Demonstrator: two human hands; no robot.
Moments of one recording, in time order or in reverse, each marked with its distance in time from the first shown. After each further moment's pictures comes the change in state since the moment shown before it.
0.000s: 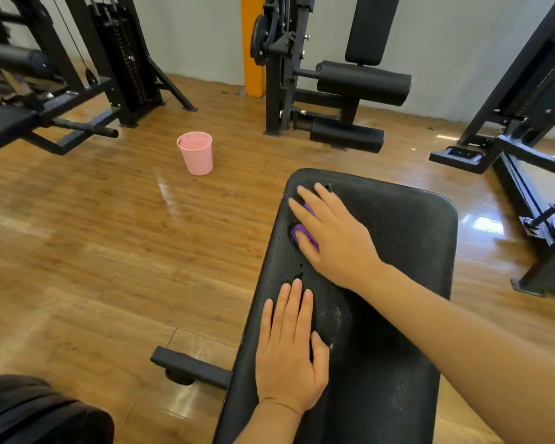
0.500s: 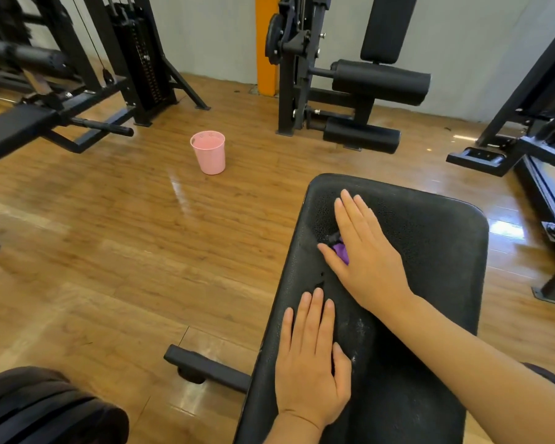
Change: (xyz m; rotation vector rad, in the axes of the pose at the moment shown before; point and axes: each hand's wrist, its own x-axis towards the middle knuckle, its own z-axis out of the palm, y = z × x) left_hand -0.001 0.000 0.001 0.011 -0.022 0.000; right_hand -0.016 -0.005 0.013 0.048 0.136 0.162
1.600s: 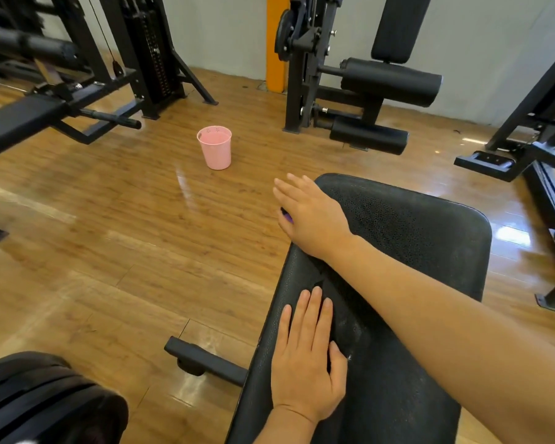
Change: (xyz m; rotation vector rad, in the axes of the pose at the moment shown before) left_hand 0.001 0.002 -0.002 -0.009 0.037 -0.002; right_hand 0.084 -0.035 0.029 -0.012 -0.066 -0.288
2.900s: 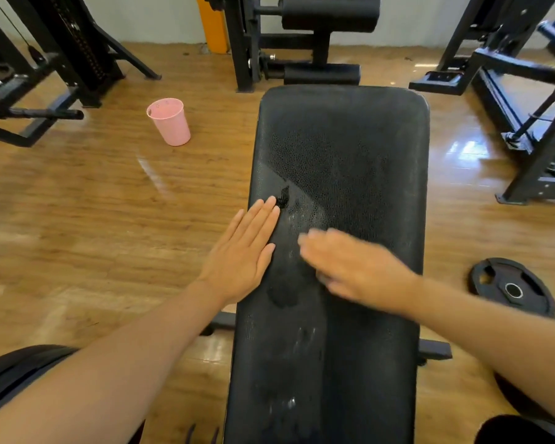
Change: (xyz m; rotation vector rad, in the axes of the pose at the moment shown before) left_hand 0.023 -0.096 -0.036 0.206 -0.203 0.549; right_hand -0.243 -0.039 -0.023 -0.119 -0.111 -0.178
